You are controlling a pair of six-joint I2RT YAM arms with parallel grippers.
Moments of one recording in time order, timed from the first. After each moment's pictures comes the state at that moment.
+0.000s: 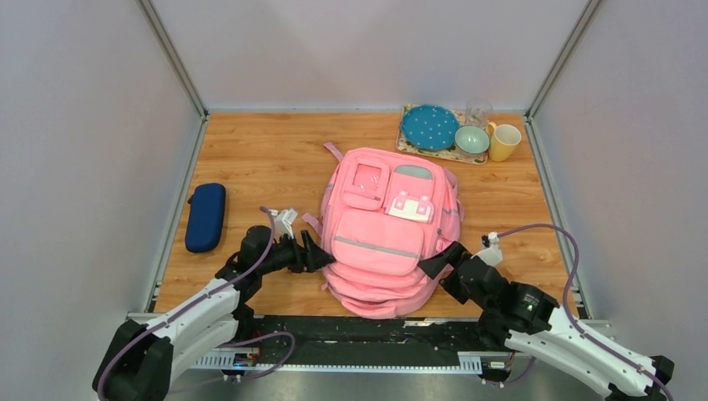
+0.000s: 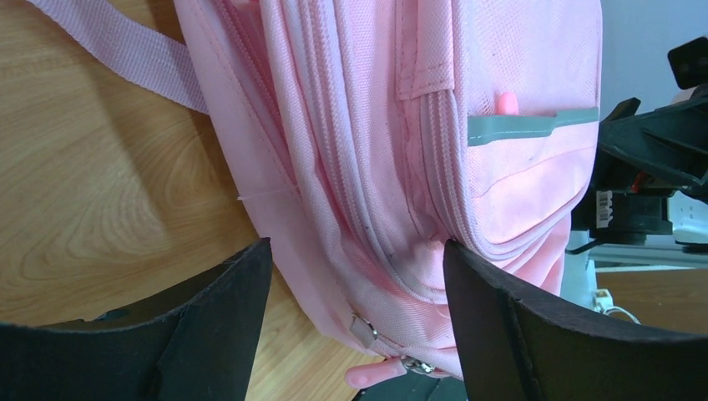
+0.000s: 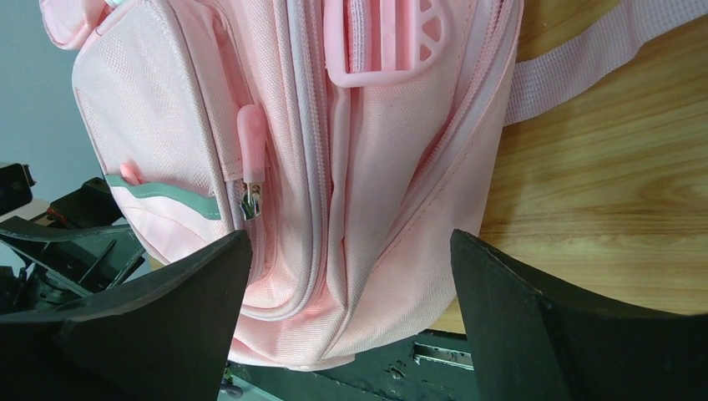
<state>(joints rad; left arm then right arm) -0.47 0.82 0.16 0.20 0.48 -0.70 0.99 0.30 0.36 -0.78 0.40 1.40</state>
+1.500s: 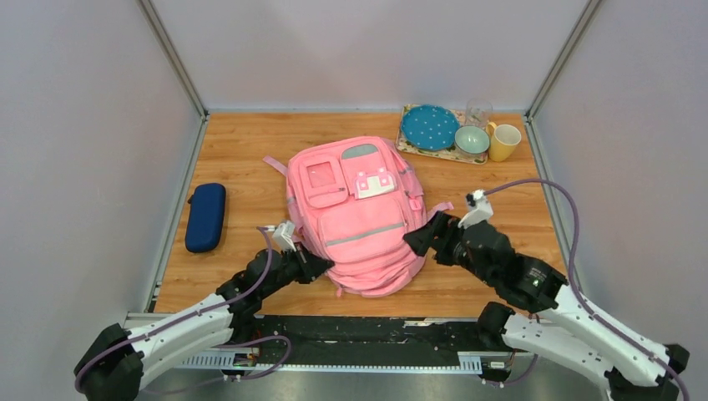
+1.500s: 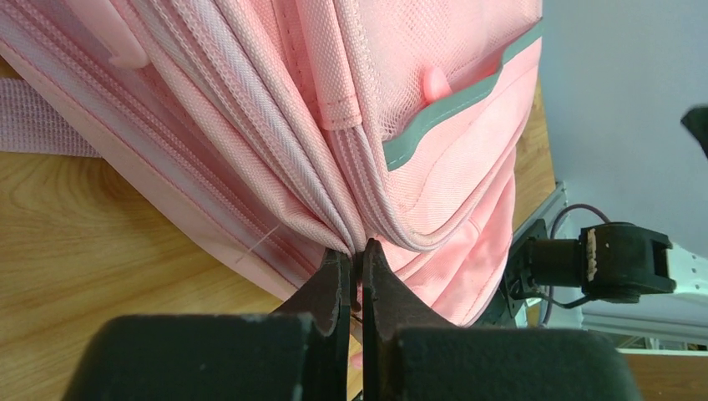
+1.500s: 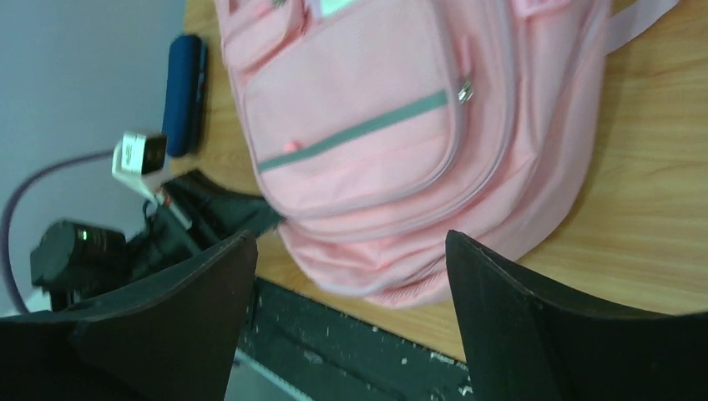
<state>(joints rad) -0.80 0.63 0.04 0.25 0.04 -0.93 0.82 0.63 0.75 -0.61 0.25 0.92</state>
